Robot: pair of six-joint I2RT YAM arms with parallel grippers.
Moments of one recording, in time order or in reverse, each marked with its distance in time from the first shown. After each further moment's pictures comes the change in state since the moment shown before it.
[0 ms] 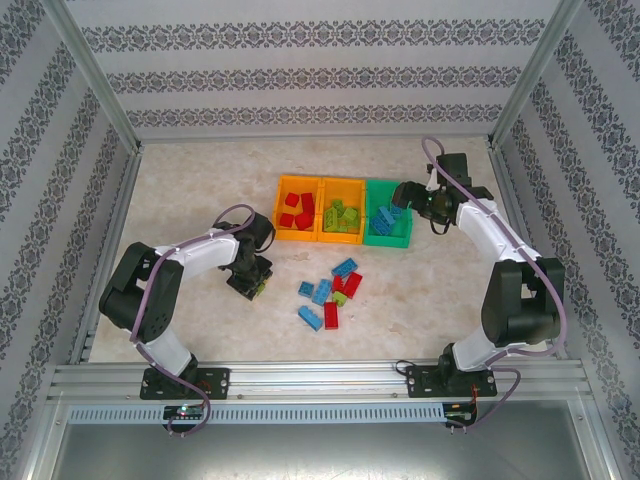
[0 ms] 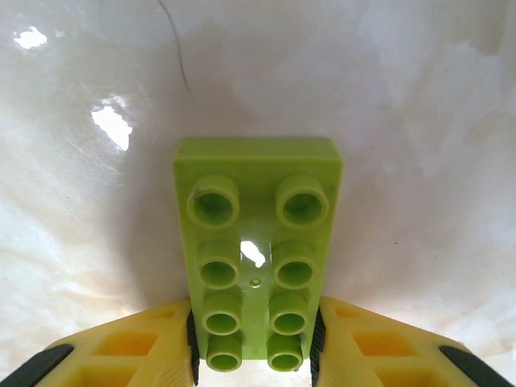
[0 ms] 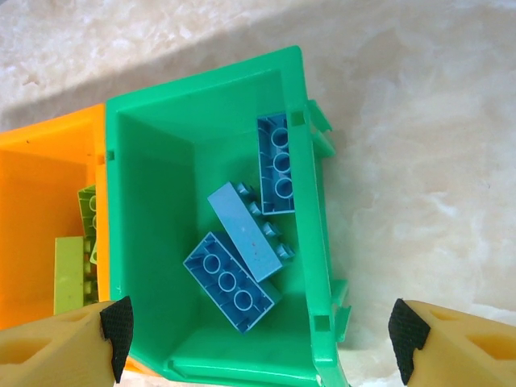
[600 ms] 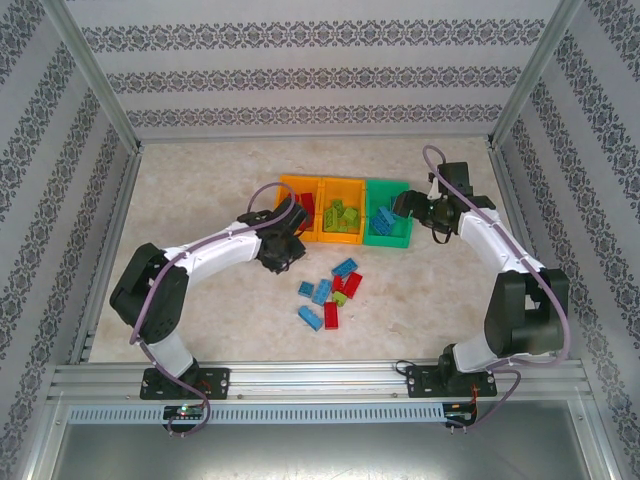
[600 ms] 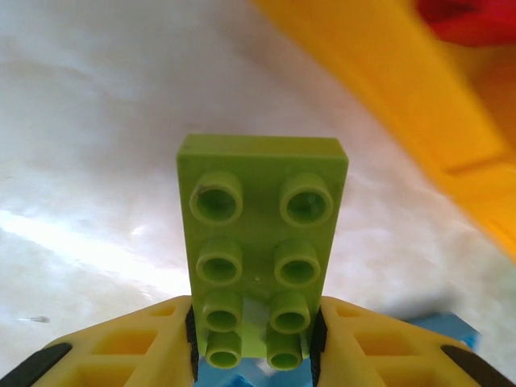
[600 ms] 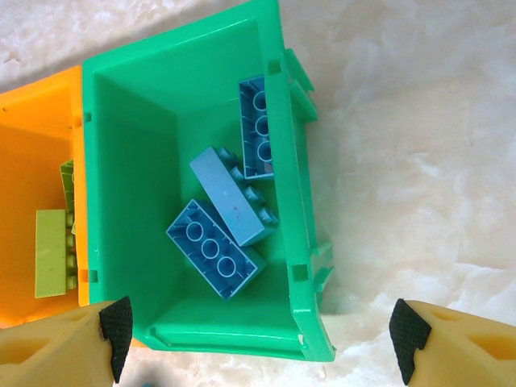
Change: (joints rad) left arm -0.193 0.033 0.245 0.088 -0.143 0.185; right arm 0.000 -0.067 -0.082 -0.002 0.012 0.000
